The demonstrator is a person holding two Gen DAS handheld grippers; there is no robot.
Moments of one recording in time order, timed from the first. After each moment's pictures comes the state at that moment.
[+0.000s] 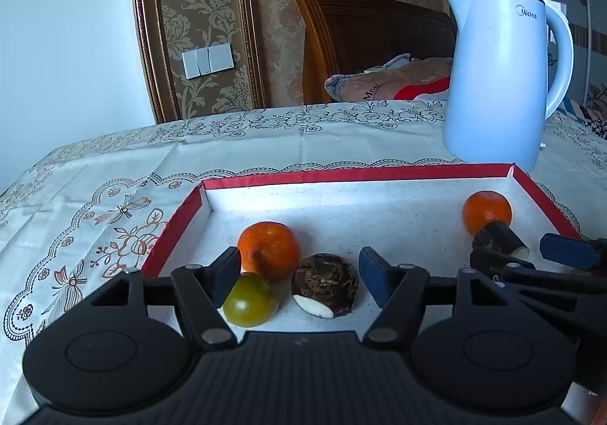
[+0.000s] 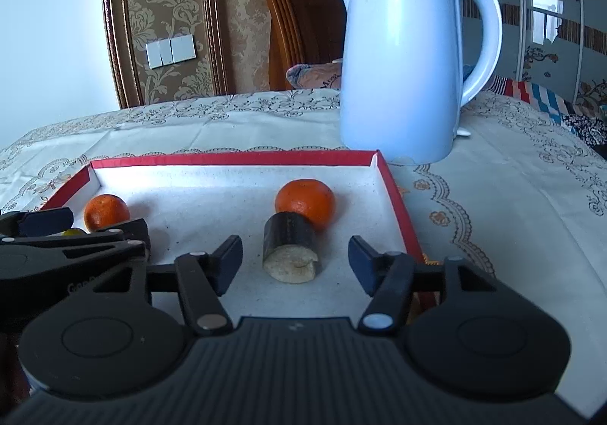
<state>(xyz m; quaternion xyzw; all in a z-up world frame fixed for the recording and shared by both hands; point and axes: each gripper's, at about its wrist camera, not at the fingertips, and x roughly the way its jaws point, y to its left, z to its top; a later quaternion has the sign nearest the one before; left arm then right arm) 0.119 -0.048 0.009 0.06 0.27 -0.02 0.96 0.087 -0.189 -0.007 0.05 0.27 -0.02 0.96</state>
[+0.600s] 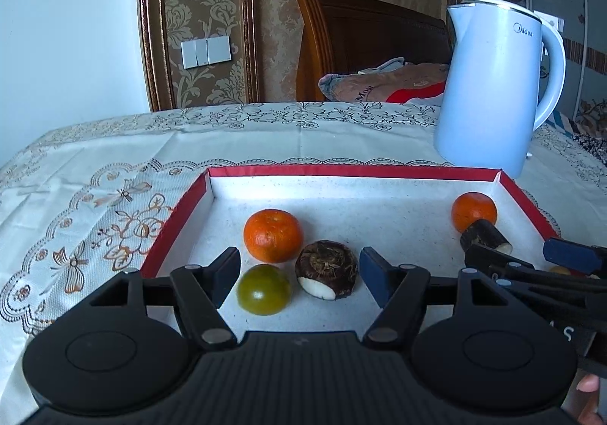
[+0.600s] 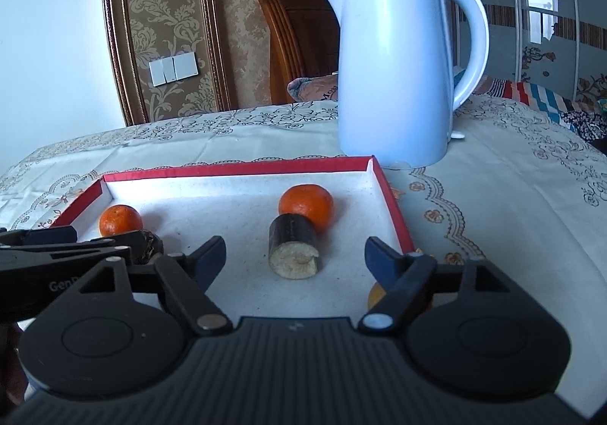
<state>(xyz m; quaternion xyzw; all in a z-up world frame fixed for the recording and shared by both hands) 0.106 -0.030 0.014 0.02 0.28 -0.04 0.96 0.071 -0.193 -0.003 0.07 0.25 -0.01 0.97</state>
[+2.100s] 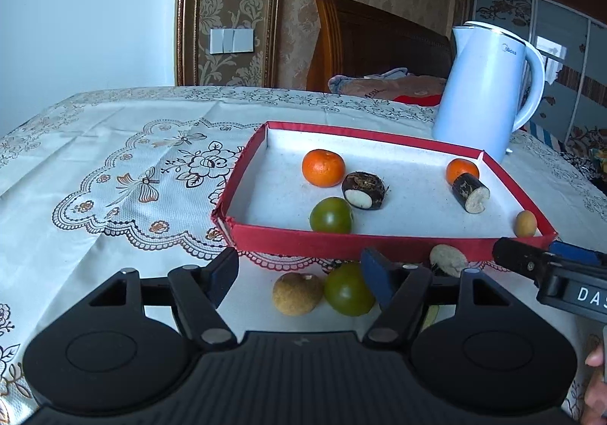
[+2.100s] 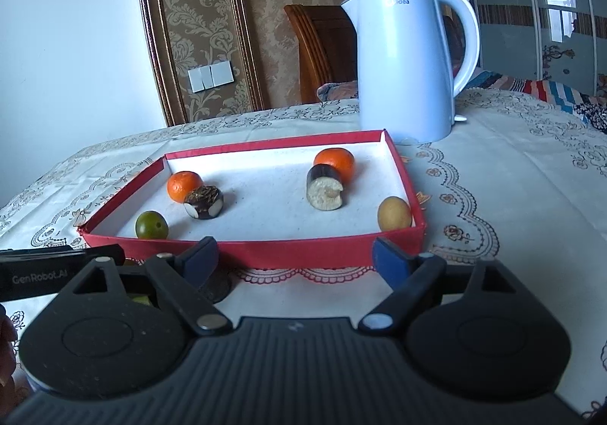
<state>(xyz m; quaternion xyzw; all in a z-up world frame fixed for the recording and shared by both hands) 0.009 0.035 0.006 -0.03 0.28 -0.05 0.96 -0.021 -0.187 -0.008 0.09 0.23 0.04 0.97</state>
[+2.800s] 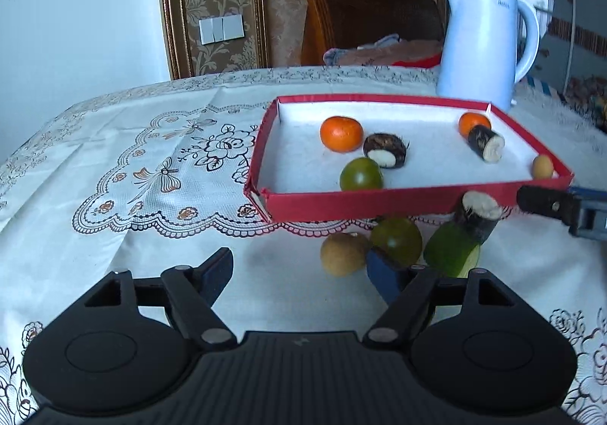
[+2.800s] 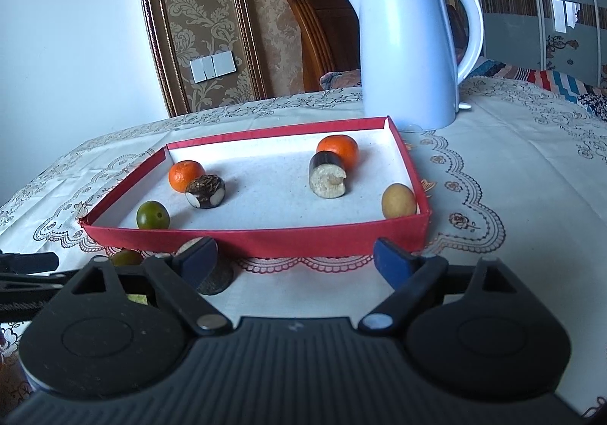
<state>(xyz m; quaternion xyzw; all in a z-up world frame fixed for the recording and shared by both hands) 0.009 0.046 -0.005 0.04 0.31 -0.05 0.95 -0.017 -0.186 -0.011 0.09 0.24 0.04 0.96</state>
